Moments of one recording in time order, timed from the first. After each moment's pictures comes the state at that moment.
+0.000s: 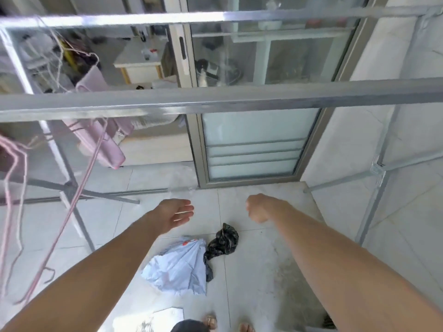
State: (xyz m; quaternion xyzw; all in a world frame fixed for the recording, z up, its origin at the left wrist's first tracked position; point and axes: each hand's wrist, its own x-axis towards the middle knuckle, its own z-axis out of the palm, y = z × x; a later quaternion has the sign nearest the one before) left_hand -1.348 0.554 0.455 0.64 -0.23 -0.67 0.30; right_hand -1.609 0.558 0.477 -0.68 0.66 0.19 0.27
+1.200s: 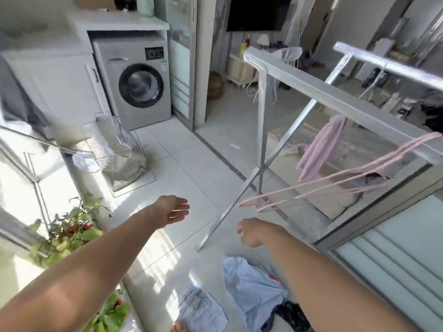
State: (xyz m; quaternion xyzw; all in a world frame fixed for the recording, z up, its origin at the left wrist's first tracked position) left_hand -0.906 0.817 0.434 0.68 0.07 -0.47 0.55; right_hand -1.108 0.656 0.488 -0.87 0.30 0.36 0.16
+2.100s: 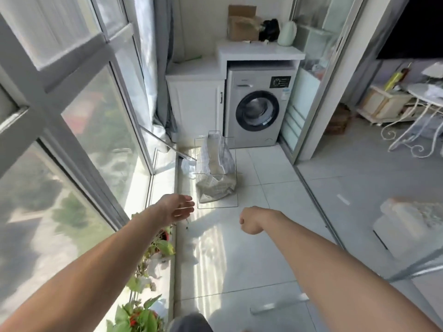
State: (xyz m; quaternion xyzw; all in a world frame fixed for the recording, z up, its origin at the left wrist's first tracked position) left_hand -0.705 0.903 0.467 0.66 0.24 -0.26 0.66; right_hand -0.757 0.662 0.493 -0.93 0.00 0.36 0.03
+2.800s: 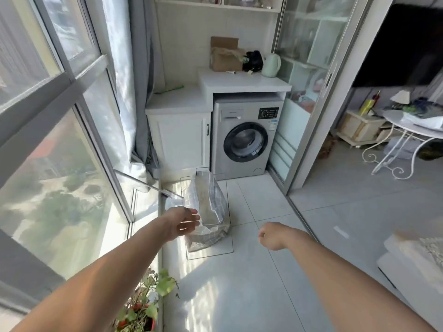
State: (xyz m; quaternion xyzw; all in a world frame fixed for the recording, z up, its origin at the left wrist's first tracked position) left_hand -0.445 0.880 0.493 0.66 0.19 -0.32 0.66; right_hand -0.539 0.613 0.511 -0.94 0.10 0.32 0.09
